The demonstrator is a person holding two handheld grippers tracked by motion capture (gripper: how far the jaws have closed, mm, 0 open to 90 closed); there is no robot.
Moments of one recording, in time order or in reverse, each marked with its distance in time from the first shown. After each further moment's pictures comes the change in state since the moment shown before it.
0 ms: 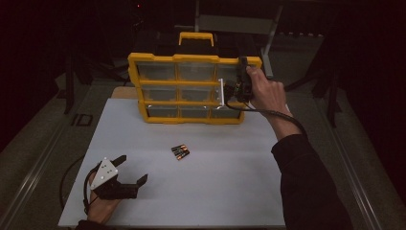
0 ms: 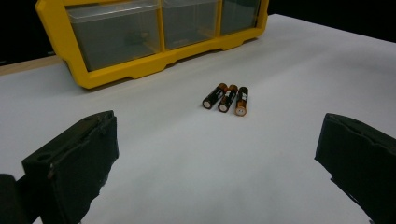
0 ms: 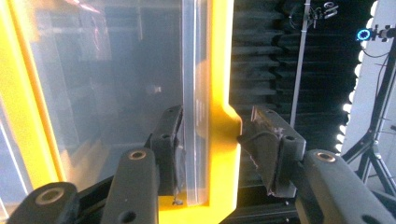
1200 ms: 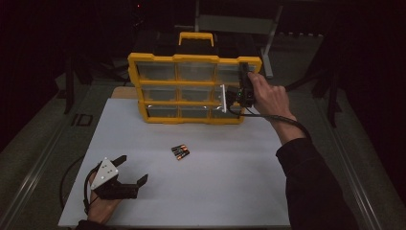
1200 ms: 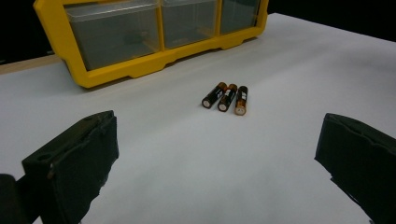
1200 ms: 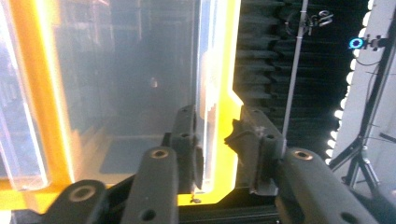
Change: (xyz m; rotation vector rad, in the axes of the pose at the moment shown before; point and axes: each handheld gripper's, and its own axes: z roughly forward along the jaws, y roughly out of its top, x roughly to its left) left arm 0.000 0.000 0.001 0.003 -0.001 0.000; right arm 0.005 -0.006 -0.013 -0.012 -0.008 -0.040
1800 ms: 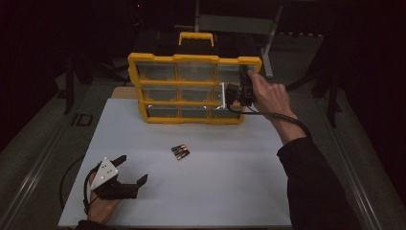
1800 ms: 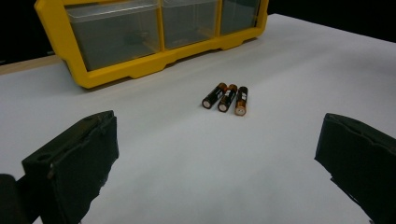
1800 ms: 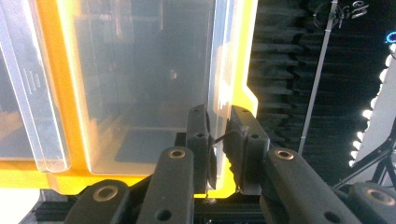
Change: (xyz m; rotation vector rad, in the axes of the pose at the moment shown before) left arm 0.000 0.000 0.000 -0.003 0.000 -0.001; right arm -0.008 0.002 0.001 0.036 0.098 -0.015
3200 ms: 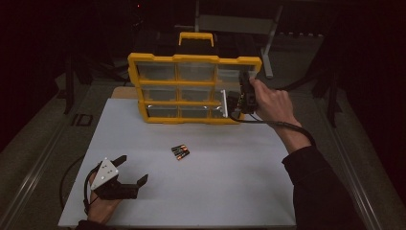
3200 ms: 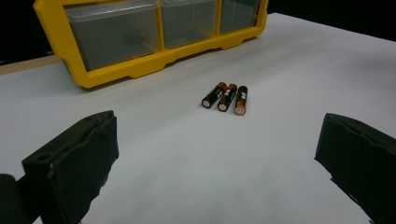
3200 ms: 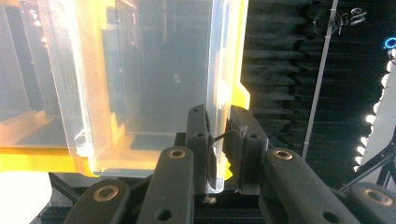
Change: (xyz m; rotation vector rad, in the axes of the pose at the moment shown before) left arm 0.000 0.000 0.000 0.004 0.001 0.006; right arm 0.000 -0.003 -0.026 -0.039 0.008 0.007
